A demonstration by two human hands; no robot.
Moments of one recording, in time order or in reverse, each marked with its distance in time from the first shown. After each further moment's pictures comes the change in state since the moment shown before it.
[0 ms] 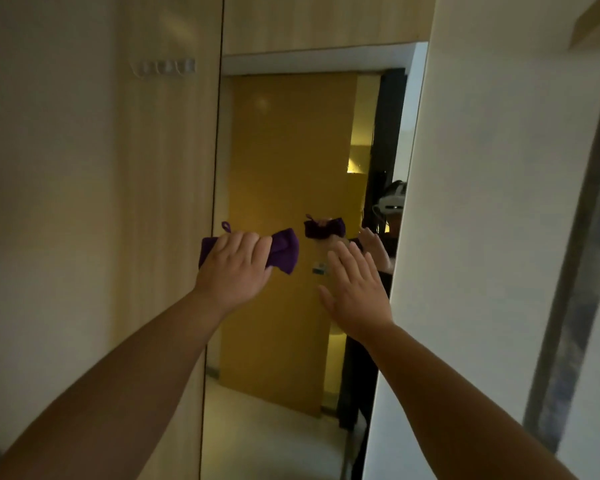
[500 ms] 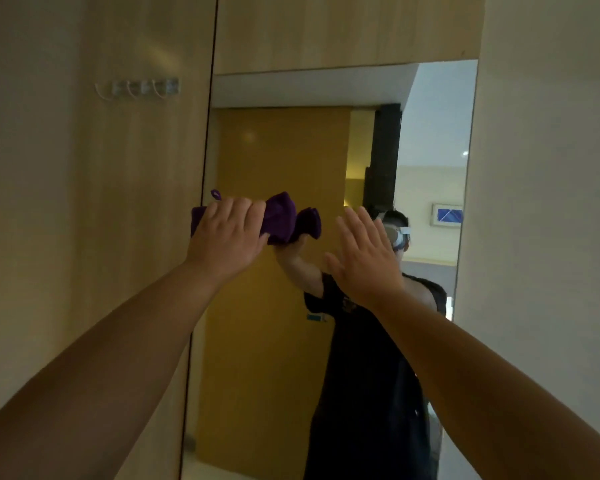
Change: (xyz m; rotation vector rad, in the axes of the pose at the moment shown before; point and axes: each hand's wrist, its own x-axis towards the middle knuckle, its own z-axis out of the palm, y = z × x) left_hand 0.123 -0.113 0.145 -0.012 0.132 -0.063; right_hand 0.210 0.038 0.048 -0.197 0.188 0.013
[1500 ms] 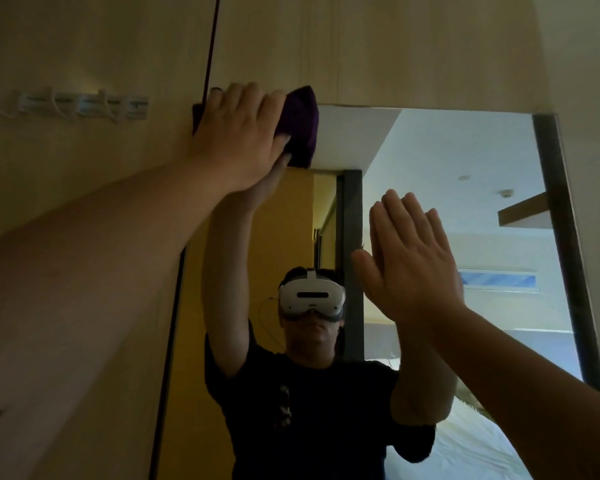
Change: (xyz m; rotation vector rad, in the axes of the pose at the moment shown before) left_hand 0.213 -0.144 0.125 -0.122 0.271 -0.006; right_hand 0.156 -0.005 0.043 -0.305 0.262 0.178
